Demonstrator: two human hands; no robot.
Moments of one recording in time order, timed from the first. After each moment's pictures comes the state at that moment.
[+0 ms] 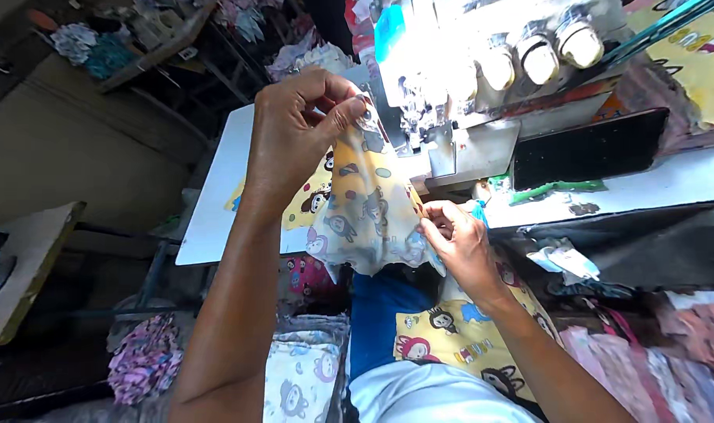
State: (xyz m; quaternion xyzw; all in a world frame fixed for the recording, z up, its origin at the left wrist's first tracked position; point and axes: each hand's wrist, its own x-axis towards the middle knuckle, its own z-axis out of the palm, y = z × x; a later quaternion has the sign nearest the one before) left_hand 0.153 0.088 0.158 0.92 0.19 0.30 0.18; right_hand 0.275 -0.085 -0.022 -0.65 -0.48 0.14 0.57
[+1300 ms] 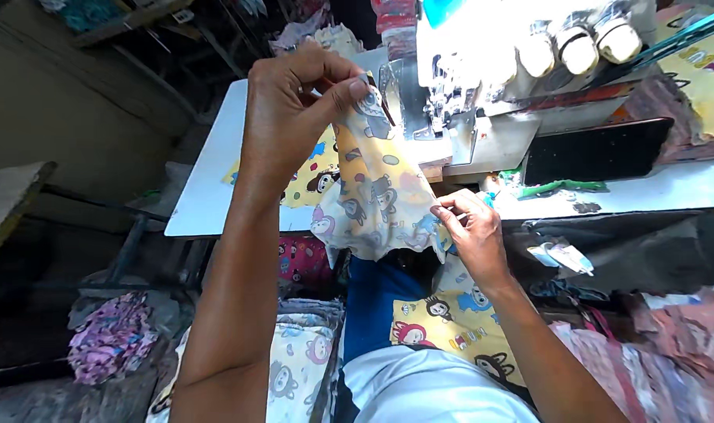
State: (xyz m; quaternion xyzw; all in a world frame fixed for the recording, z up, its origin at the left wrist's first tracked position) left_hand 0.116 0.087 0.156 0.89 0.19 0.34 0.22; right_hand 0.276 -0.089 -0.021 -0.67 -0.50 0.10 0.54
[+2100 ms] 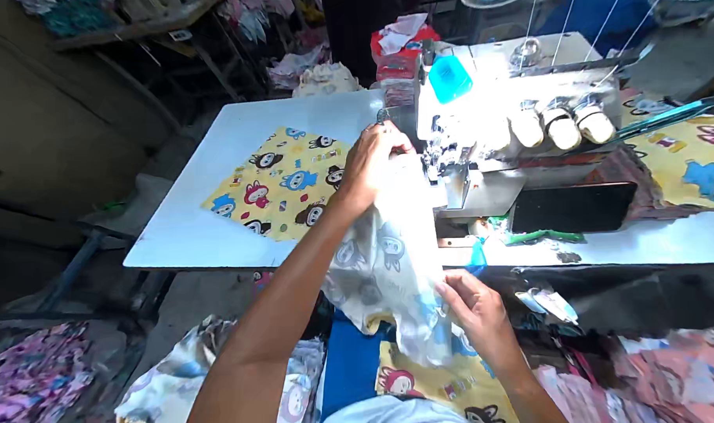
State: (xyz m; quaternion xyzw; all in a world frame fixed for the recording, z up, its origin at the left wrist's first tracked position) left_hand 0.204 0.139 0.075 0.92 0.22 0.27 0.17; right_hand 0.272 -0.129 -0.031 -0.63 -0.46 0.26 0.57
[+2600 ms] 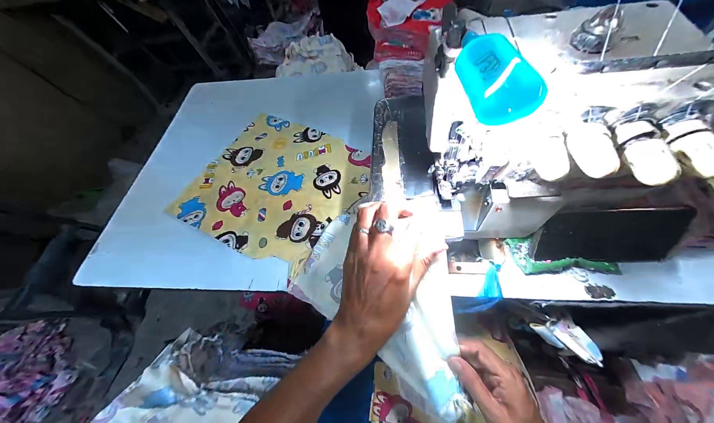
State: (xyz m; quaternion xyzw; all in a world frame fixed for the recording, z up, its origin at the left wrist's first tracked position) left_hand 0.169 0.034 0.034 0.90 0.31 0.31 0.03; right_hand 0.269 -0.167 -0.037 -0.61 -0.42 0.39 0.54
